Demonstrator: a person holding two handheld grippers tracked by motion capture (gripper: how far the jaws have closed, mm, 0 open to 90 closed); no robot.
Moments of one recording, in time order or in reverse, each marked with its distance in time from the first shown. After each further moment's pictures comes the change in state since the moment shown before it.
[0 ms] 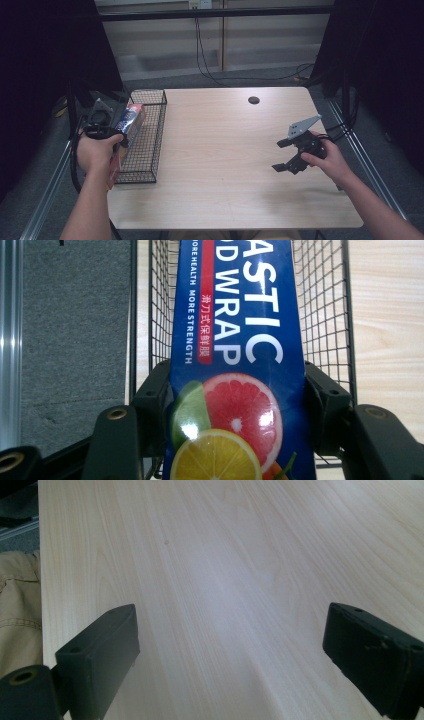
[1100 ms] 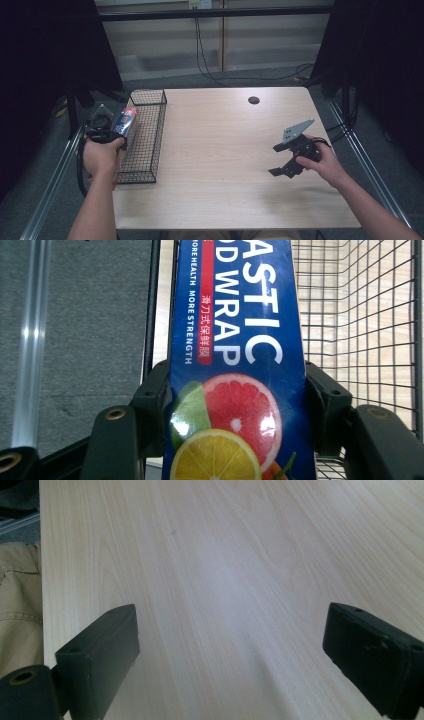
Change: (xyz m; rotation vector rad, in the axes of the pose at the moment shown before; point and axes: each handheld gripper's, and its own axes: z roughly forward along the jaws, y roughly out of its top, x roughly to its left) left arm 0.003 -0.003 0.025 -0.007 0.088 -0.027; right arm 0.004 -0.001 0.015 0.030 0.024 -0.003
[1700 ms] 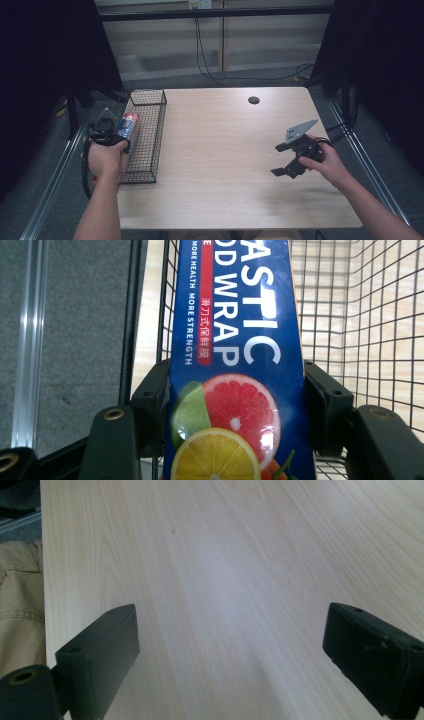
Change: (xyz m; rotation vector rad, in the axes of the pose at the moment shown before) left arm -0.003 -0.004 0.012 0.041 0.003 -0.025; right arm 0.002 -0.003 -0.007 -0.003 -0.008 0.003
